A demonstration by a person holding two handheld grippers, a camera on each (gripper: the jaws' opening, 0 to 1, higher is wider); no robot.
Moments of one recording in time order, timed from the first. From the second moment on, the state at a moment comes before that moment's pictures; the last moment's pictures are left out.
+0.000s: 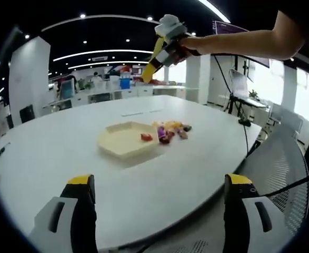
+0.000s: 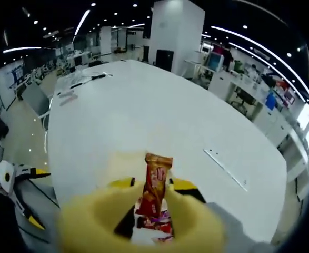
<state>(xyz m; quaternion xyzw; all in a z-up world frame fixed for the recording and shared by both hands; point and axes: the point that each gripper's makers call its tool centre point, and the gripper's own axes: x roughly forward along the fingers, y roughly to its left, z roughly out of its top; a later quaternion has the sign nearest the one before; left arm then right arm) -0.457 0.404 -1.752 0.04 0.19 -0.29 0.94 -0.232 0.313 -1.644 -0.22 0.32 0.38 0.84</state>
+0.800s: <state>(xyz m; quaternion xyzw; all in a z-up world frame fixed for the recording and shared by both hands) -0.456 0.405 -1.754 0.04 0.19 -0.29 0.94 -0.228 0.296 -1.661 -0.20 0.32 0.37 0.85</state>
